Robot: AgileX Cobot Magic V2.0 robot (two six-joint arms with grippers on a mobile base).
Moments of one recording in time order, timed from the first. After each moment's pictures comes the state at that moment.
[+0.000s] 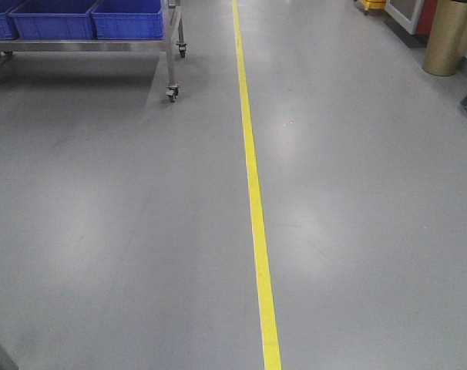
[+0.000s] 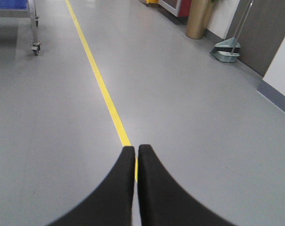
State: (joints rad) left arm -0.48 0.28 -0.34 0.29 0.48 -0.47; right arm 0.18 0.31 -0.39 0.19 0.56 -0.27
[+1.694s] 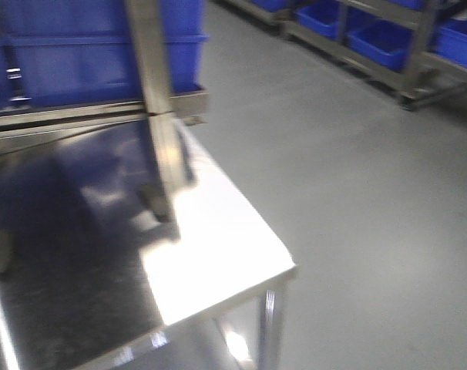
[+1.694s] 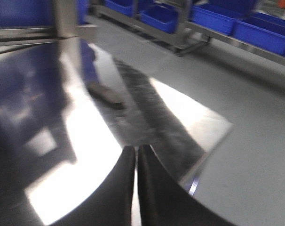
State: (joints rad) left arm -0.48 0.28 -0.34 0.29 0.48 -0.47; right arm 0.18 0.31 -0.39 0.19 0.56 -0.27
